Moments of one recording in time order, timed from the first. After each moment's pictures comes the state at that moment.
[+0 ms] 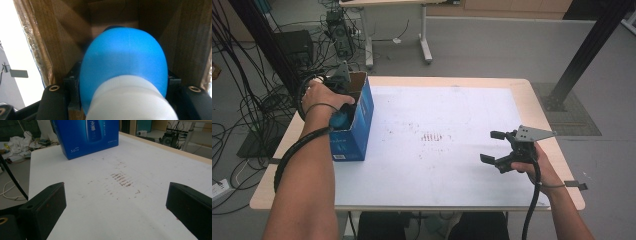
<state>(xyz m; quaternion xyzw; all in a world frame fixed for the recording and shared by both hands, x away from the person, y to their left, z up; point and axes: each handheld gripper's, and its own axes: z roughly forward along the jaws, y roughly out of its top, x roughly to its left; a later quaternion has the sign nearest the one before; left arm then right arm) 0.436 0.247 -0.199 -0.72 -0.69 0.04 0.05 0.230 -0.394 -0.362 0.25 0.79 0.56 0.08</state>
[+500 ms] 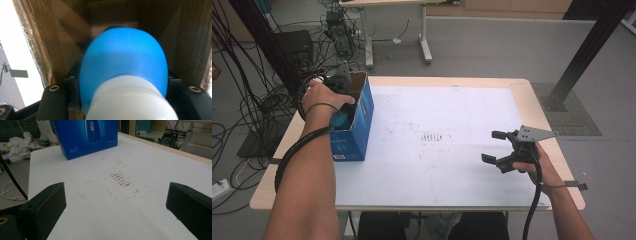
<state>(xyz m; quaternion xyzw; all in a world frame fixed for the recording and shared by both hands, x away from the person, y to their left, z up) 0.436 0.247 -0.200 -0.72 -0.69 0.04 0.04 0.230 -0.397 -0.362 0.25 0.79 0.56 0.08</state>
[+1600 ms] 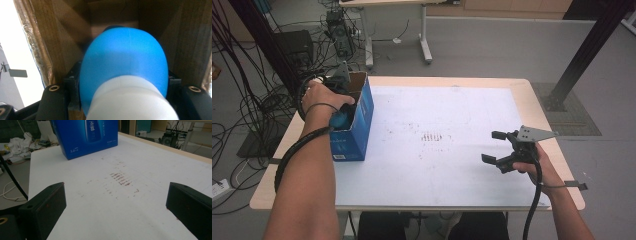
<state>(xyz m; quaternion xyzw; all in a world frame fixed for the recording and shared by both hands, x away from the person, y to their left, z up) 0.436 0.248 -0.200 -0.72 -0.69 0.04 0.04 0.230 -0.398 -0.364 0.25 0.79 0.56 0.08</state>
